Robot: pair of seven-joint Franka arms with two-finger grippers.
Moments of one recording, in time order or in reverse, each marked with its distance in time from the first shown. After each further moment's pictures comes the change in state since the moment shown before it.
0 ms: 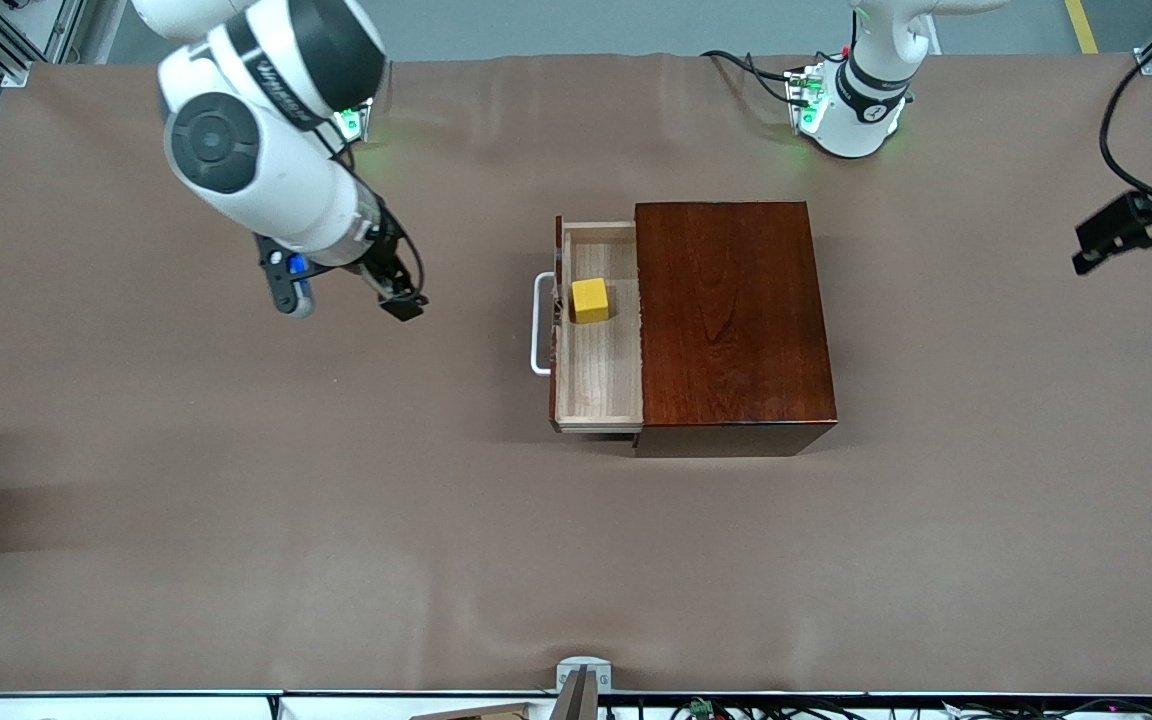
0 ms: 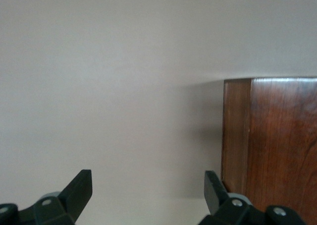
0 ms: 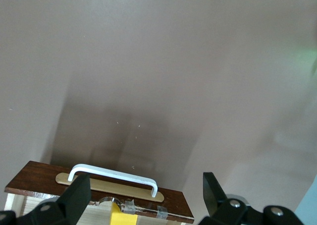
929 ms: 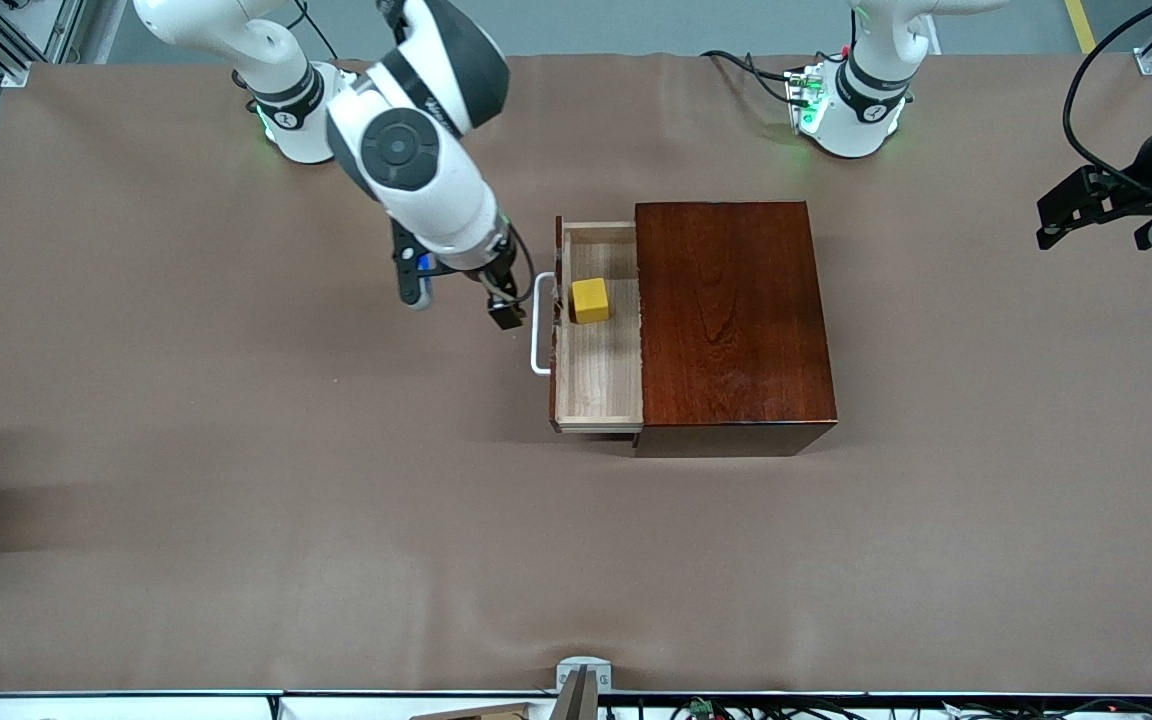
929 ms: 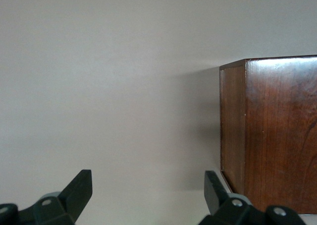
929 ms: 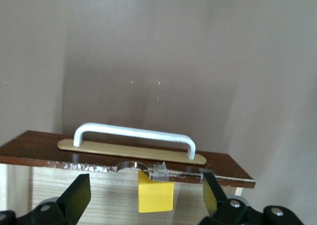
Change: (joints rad) left arm -0.001 -0.047 -0.028 -0.080 0.000 0.029 0.008; right arm 0.194 0.140 0.000 -0.005 0.000 0.276 0.317
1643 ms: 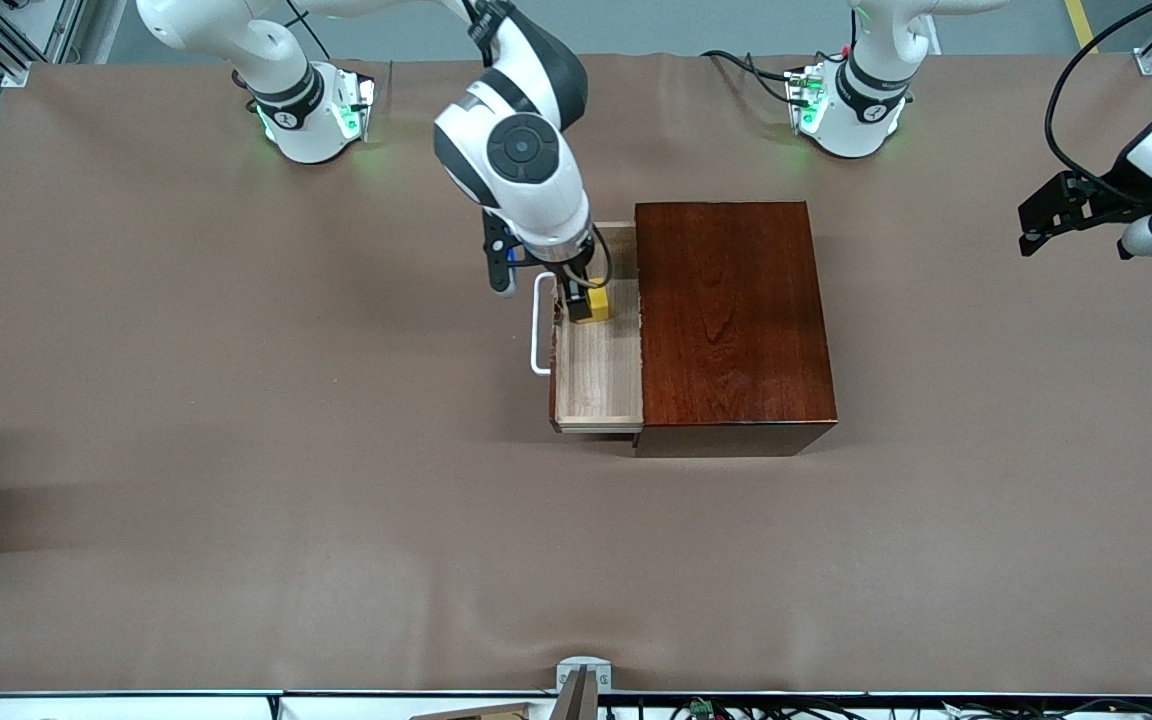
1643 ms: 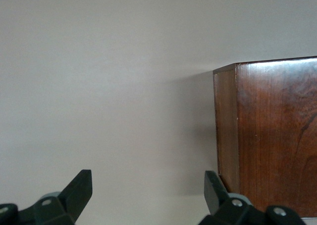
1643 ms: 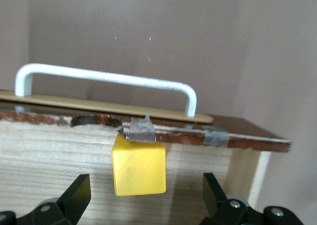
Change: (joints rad) left arm 0.000 0.008 -0.027 -0.002 0.000 0.025 0.000; right arm 0.138 0.149 -0.001 0.053 -0.037 0.139 0.172
